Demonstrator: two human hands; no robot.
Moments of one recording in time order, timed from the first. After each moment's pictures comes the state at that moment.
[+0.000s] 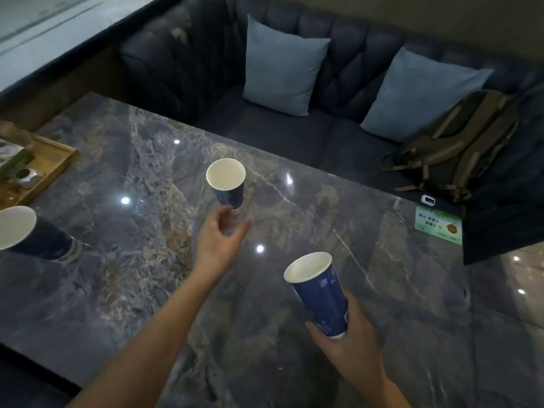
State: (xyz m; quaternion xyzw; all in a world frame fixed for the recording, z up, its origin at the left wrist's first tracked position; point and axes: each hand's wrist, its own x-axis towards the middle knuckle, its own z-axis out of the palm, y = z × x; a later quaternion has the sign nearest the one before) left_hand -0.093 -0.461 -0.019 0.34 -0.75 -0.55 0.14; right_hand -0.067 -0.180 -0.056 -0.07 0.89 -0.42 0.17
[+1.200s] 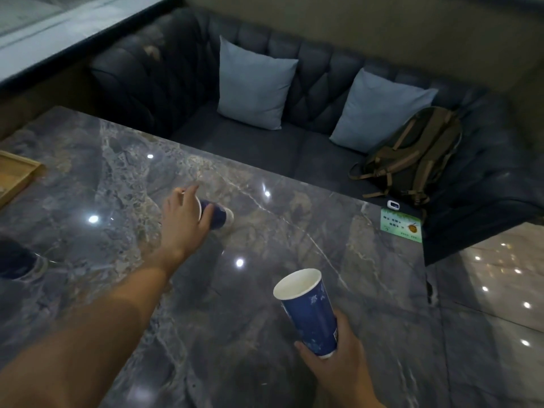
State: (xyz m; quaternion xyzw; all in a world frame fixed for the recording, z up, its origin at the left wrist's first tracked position) left_hand -0.133 -0.518 -0.048 0.24 -0.93 -0.26 0.13; right_hand -0.047 -0.163 -0.035 -0.01 0.89 -0.39 0.22
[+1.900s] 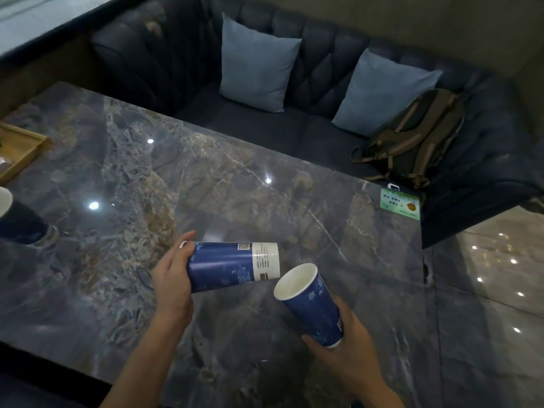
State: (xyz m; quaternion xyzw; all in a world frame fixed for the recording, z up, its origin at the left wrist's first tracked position) left_hand 0.012 -0.427 -0.022 0.40 -0.51 -0.73 0.23; right_hand -0.007 -0.136 -0.035 -0.01 0.91 -0.33 0.25
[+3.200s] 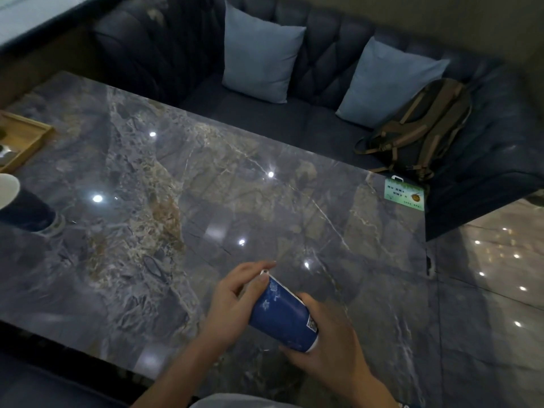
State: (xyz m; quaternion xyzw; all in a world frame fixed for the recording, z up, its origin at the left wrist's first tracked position) left_hand 0.045 -0.356 -0.021 0.16 -0.69 -0.70 0.06; right_hand 0.018 -0.159 -0.022 -0.22 0.91 -0.30 0.19
